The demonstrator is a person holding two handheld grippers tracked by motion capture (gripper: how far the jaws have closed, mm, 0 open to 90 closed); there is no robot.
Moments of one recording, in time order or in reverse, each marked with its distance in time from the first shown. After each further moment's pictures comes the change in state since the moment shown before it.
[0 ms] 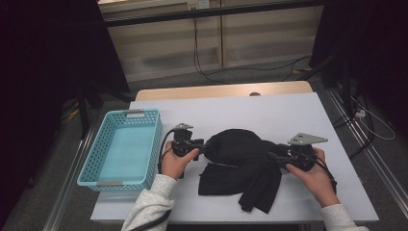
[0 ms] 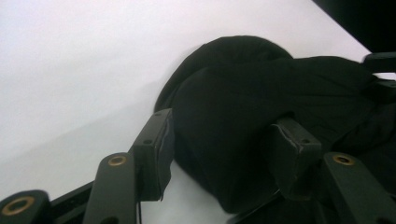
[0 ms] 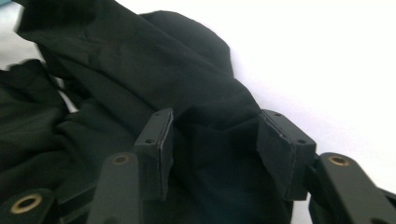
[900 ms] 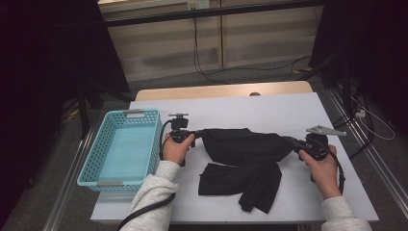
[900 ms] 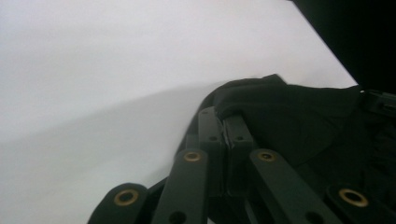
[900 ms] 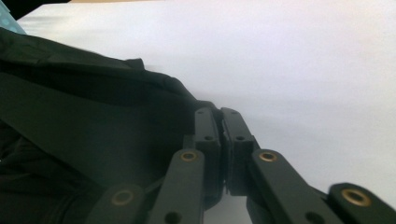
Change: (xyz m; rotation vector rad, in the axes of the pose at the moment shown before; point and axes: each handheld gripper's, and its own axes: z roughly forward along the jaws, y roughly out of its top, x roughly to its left) left arm 0.035 0.022 0.009 -0.022 0.013 -0.187; right arm -0.048 -0.007 -0.001 -0.091 -0.092 0.223
